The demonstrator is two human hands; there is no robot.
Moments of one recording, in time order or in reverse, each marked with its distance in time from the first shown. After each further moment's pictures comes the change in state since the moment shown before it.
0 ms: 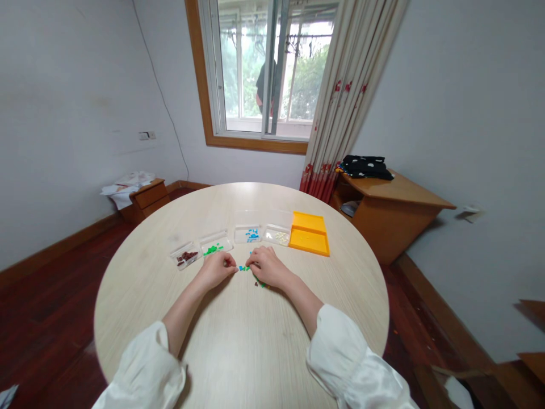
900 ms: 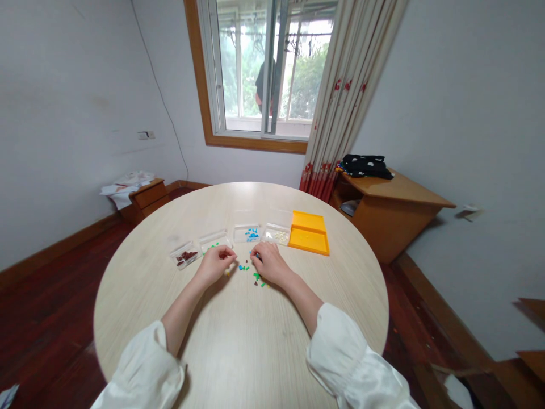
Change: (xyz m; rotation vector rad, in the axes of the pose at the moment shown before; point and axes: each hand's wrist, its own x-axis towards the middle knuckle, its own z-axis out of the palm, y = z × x) left_hand 0.001 0.009 -0.001 -0.401 0.128 -0.022; right_hand 0.001 0.003 0.000 0.042 0.183 0.098
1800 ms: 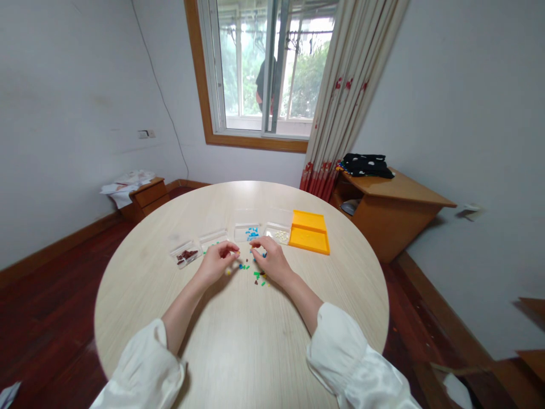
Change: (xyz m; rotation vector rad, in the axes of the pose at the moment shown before) left_hand -0.001 0.003 0.003 -0.102 -0.009 0.084; right_hand 0.003 0.004 0.002 0.256 0.311 -0.180
